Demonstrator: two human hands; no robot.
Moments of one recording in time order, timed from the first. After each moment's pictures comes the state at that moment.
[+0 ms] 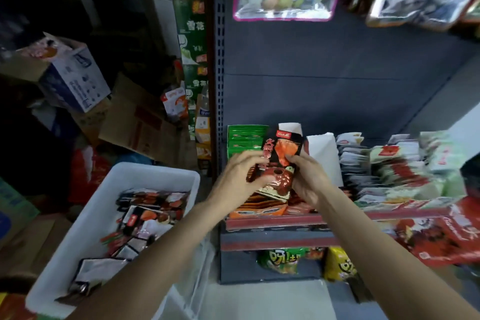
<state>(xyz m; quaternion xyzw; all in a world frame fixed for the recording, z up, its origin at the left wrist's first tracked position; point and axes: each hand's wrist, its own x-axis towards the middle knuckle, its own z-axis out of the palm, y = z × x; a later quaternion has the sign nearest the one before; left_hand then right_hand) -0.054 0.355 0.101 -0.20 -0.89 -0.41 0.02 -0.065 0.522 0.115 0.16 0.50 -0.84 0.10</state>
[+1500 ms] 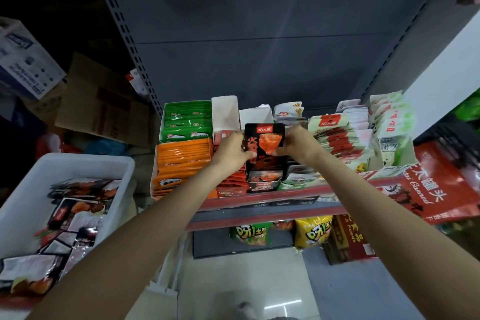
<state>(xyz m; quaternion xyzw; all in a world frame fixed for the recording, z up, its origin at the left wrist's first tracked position) -0.104 0.544 0.080 -0.09 -0.91 -0.39 -0.11 -0.105 0.715 0.090 -0.03 0.93 -0.35 0.12</state>
